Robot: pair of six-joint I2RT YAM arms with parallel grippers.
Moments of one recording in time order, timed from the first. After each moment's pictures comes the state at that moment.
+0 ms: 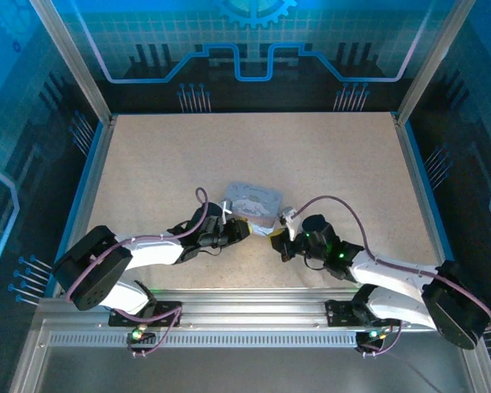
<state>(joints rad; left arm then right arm) -0.69 1.44 0.48 0.34 0.28 -1.09 0.78 1.12 0.30 0.28 -0.17 0.28</state>
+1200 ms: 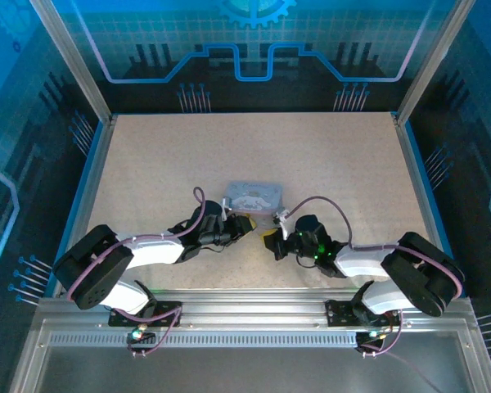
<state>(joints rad) -0.69 1.45 0.48 0.43 0.30 -1.22 0.75 1.38 0.29 0.60 -0.26 0.32</state>
